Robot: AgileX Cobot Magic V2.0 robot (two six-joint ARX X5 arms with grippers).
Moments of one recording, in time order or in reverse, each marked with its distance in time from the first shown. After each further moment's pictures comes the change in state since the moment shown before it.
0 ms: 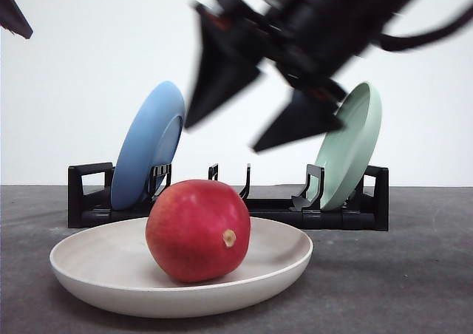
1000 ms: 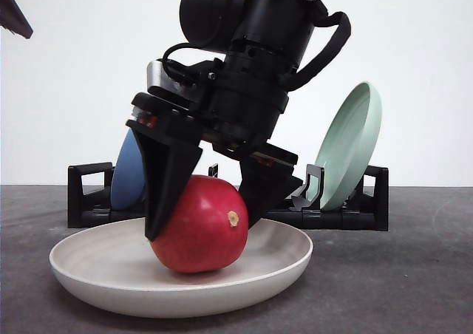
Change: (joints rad) left_arx 0.000 0.000 0.000 0.001 0.000 0.000; right_arx 0.078 0.499 0.500 -0.551 -0.021 0.022
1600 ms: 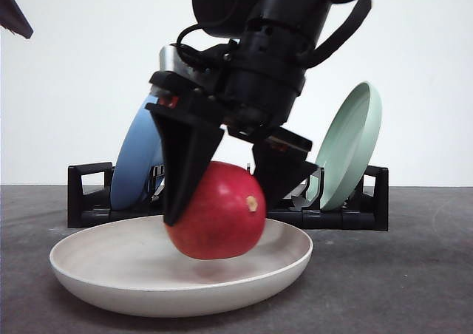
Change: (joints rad) left_arx -0.002 0.000 0.000 0.000 0.000 0.000; right_arx -0.015 -0.048 -0.008 -0.051 0.001 -0.015
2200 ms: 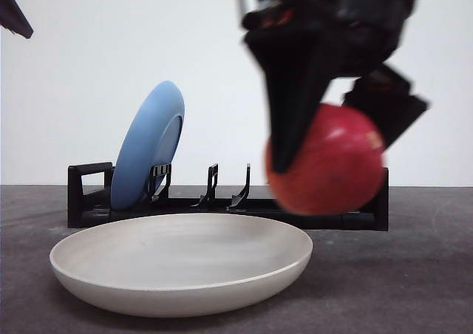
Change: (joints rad) left_arx 0.000 0.000 0.000 0.000 0.000 0.000; right_arx -0.042 -0.239 -0.080 -0.269 0.043 0.002
